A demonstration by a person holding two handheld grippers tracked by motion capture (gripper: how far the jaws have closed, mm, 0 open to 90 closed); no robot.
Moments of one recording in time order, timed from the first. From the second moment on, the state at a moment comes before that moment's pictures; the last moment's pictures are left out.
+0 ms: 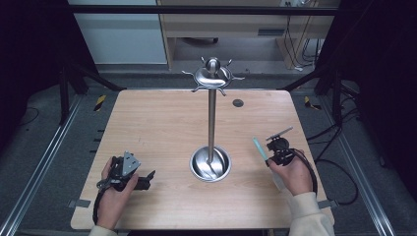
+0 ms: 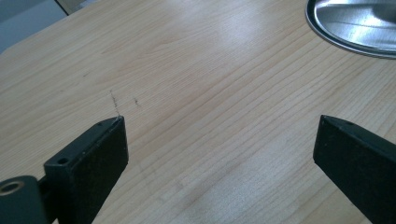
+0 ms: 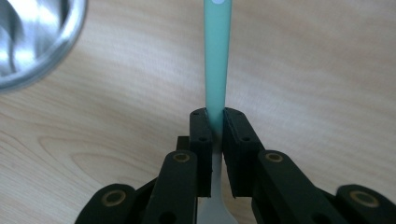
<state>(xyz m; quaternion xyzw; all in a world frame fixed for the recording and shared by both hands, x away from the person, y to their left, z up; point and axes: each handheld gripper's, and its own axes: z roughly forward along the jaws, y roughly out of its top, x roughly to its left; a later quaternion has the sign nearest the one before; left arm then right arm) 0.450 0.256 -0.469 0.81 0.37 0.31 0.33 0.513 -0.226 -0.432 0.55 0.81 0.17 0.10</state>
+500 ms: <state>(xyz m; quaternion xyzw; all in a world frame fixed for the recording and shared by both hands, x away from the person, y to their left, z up) 0.450 0.255 -0.468 0.81 0.37 0.31 0.34 0.516 -0.236 -0.402 0.54 0.77 0.29 0.18</state>
